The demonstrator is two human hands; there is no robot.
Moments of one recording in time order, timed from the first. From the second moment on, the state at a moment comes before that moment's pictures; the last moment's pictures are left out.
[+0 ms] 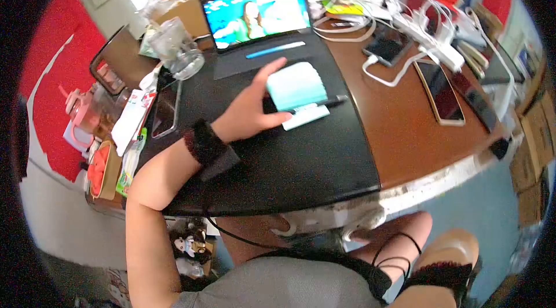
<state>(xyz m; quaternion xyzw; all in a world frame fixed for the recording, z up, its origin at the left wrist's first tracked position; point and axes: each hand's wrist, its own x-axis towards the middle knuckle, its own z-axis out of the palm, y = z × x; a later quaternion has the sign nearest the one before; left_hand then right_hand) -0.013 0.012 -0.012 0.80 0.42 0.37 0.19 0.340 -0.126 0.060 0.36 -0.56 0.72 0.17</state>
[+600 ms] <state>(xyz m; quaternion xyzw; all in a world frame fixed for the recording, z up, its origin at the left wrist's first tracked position) -0.007 0.010 -0.006 0.79 0.43 0.36 0.26 0.309 -0.154 0.056 0.29 -0.54 0.74 0.26</state>
